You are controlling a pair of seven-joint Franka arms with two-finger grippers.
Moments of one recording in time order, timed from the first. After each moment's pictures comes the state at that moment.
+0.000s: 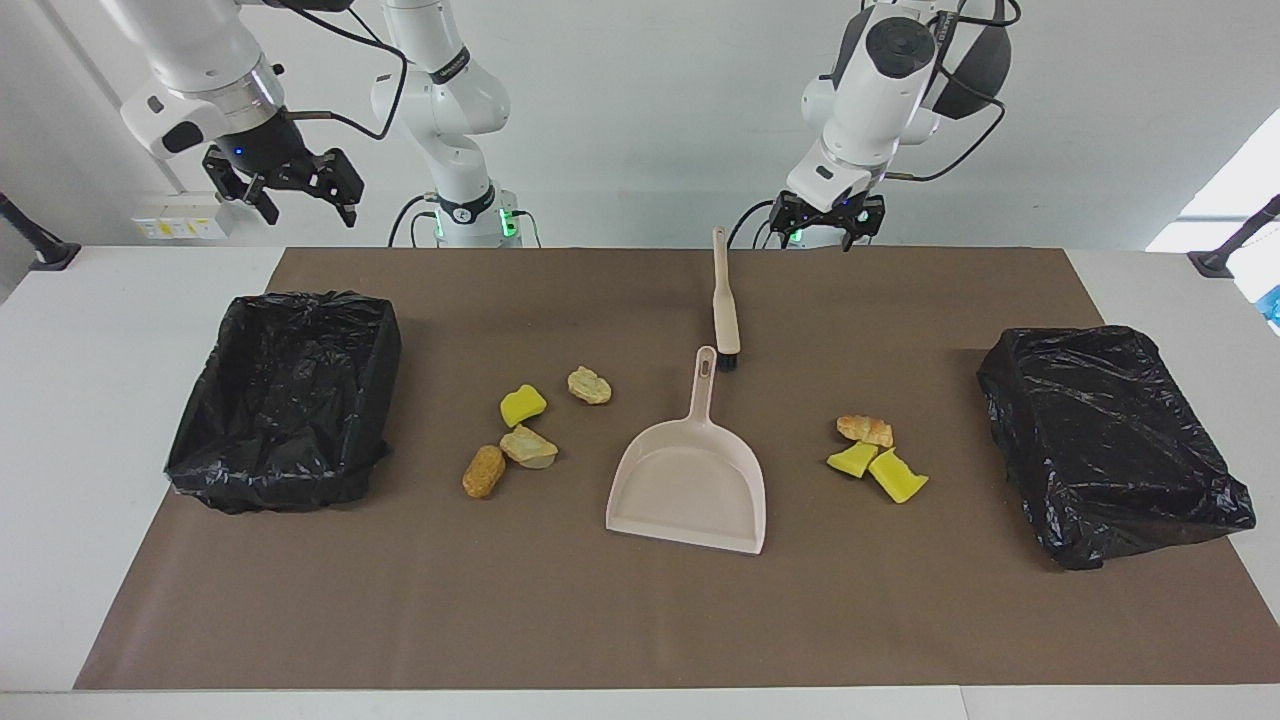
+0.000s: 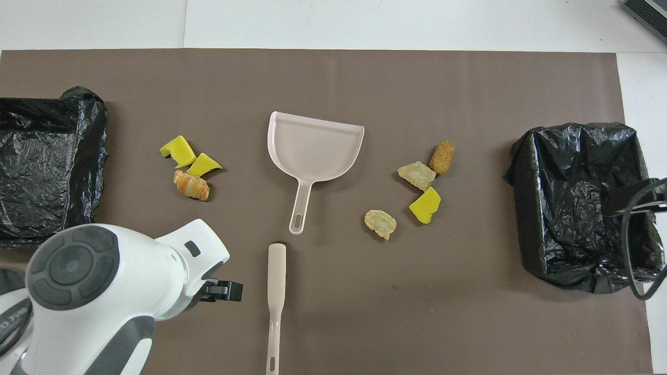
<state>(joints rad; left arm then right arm) -0.41 -0.33 -0.10 -2.20 -0.09 1.70 -0.33 -0.04 -0.05 -0.01 -1.53 -0.02 1.35 -0.01</state>
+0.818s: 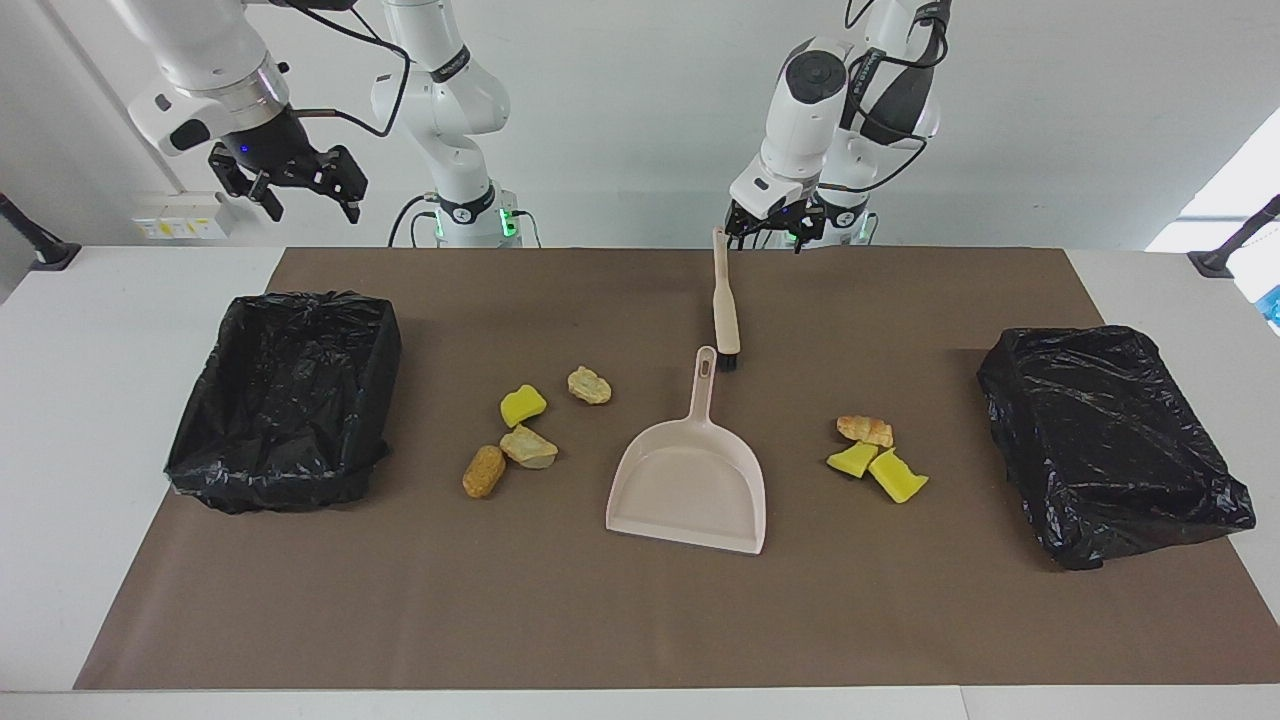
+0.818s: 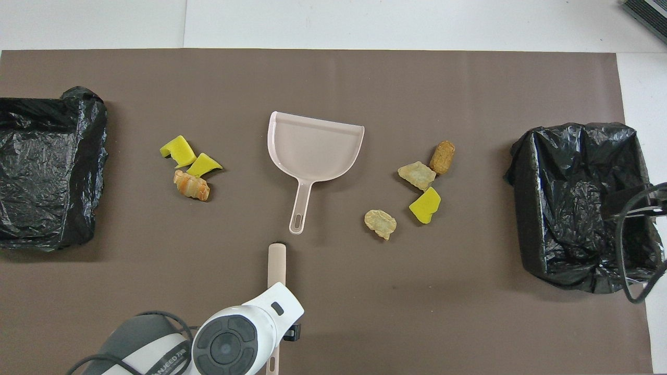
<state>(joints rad) -0.70 -0.30 -0.10 -2.50 -0.10 2.06 -0.61 -0.04 -0.07 0.00 -1.58 -0.02 1.39 -0.01</state>
